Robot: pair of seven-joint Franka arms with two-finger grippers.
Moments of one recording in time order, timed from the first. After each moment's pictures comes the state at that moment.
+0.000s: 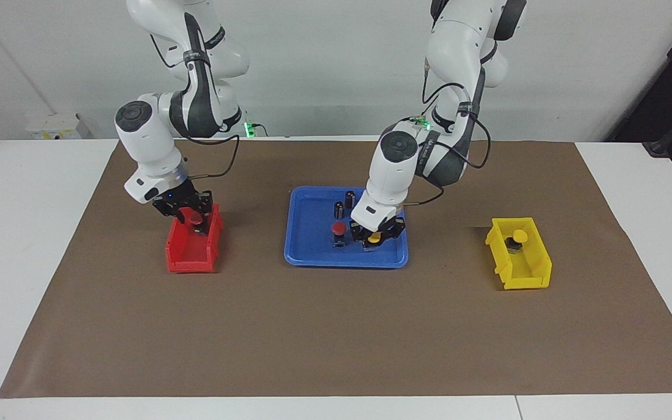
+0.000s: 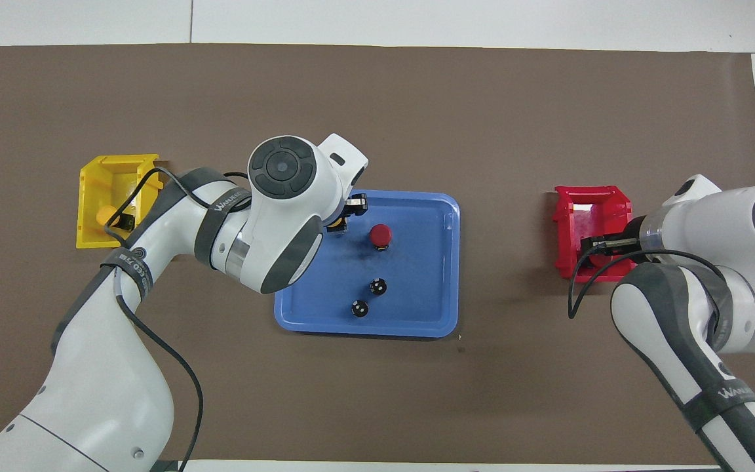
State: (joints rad) left arm -0.62 0.40 -0.03 -1.78 -0.02 2.22 -0.63; right arm 0.09 -0.04 -0.08 -2.32 0.04 2.30 -0.07
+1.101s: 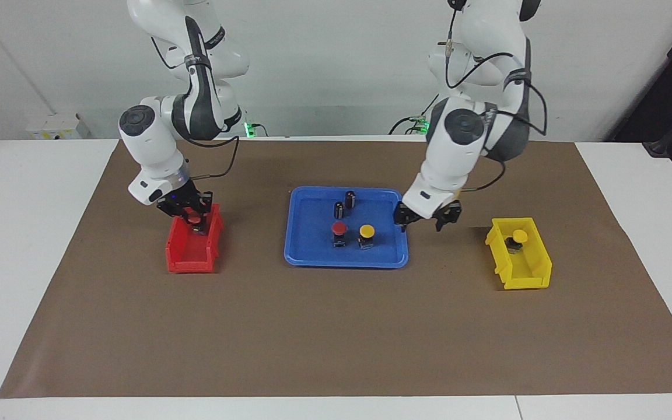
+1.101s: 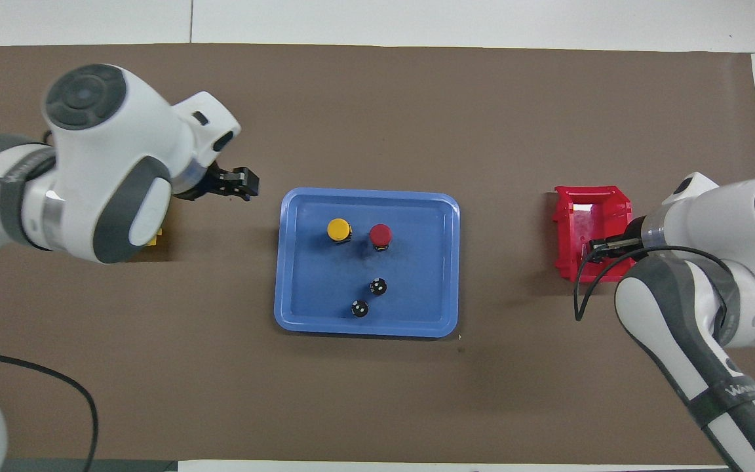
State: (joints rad) left arm -0.30 0.20 0.00 -1.76 -0.02 1.93 -0.19; right arm 0.09 -0.03 -0.08 -2.19 0.04 2.13 -0.10
